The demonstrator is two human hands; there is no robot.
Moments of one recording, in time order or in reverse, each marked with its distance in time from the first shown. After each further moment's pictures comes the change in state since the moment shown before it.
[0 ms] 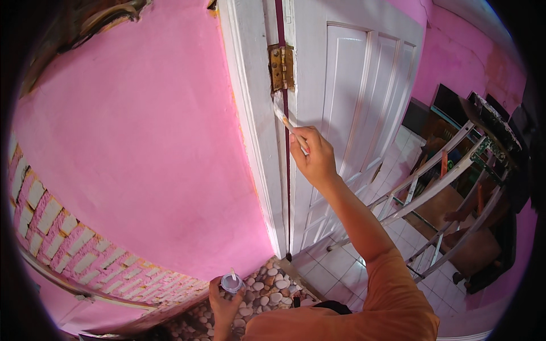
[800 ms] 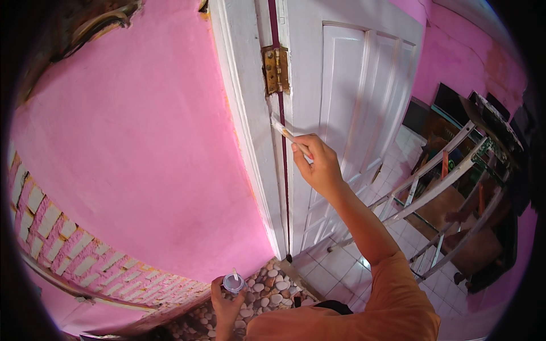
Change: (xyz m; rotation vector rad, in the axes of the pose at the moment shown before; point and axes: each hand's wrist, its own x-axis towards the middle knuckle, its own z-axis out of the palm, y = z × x) left_hand 0.005 0.005 0.015 0.003 -0.001 0.010; right_hand -0.001 -0.003 -0.024 0.011 -0.150 0.128
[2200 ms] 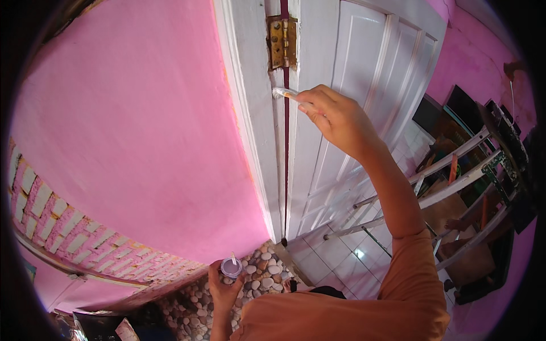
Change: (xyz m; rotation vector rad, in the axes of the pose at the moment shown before) left_hand 0.000 0.028 0.032 0.001 0.019 -0.024; right_hand 0.067 0.010 -0.049 -0.094 -0.359 -0.185
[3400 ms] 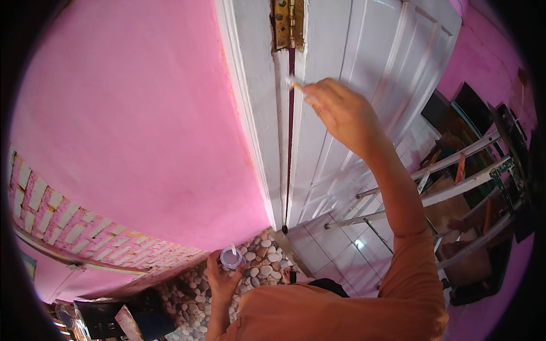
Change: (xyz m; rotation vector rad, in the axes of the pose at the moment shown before) left_hand -0.001 -0.004 0.006 0.076 0.026 0.023; right_hand -0.011 0.007 0.014 -0.100 -0.035 -0.064
